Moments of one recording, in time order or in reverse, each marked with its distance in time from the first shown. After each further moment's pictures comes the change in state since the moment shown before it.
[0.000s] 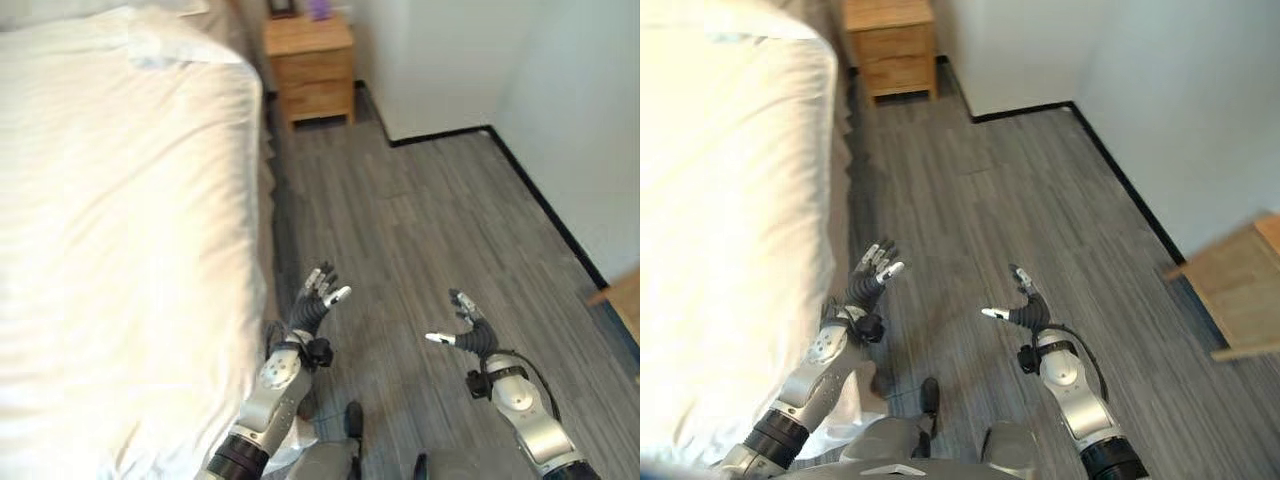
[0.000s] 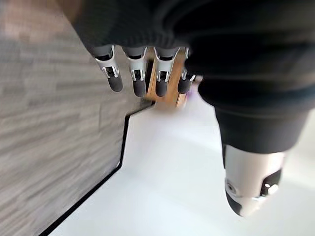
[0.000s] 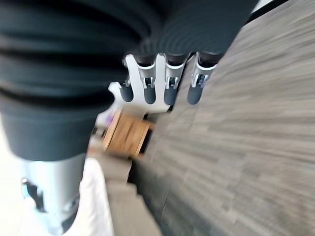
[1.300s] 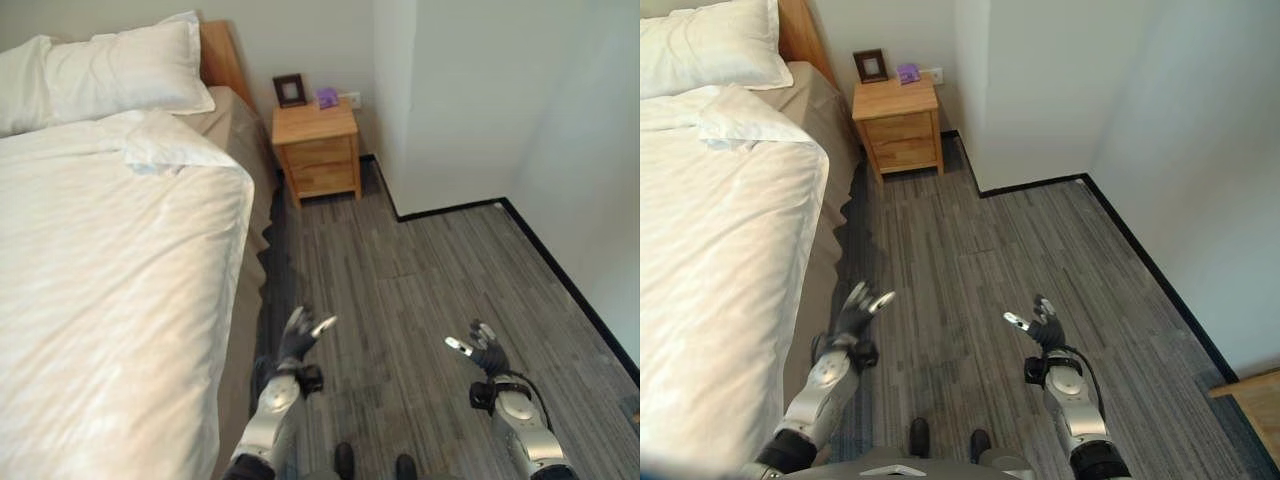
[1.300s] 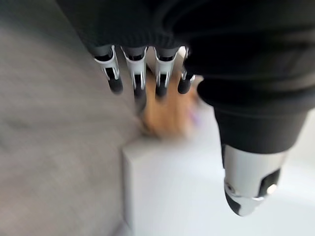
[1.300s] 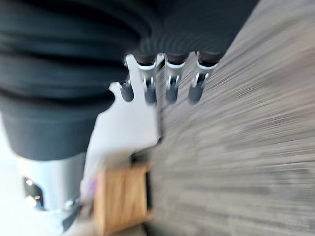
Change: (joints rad) left arm 0.155 -0.103 0.224 0.249 0.192 0.050 0.104; right arm -0.028 0.100 -0.135 0.309 0.289 0.028 -0.073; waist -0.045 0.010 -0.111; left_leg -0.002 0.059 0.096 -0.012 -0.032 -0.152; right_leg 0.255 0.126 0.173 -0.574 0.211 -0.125
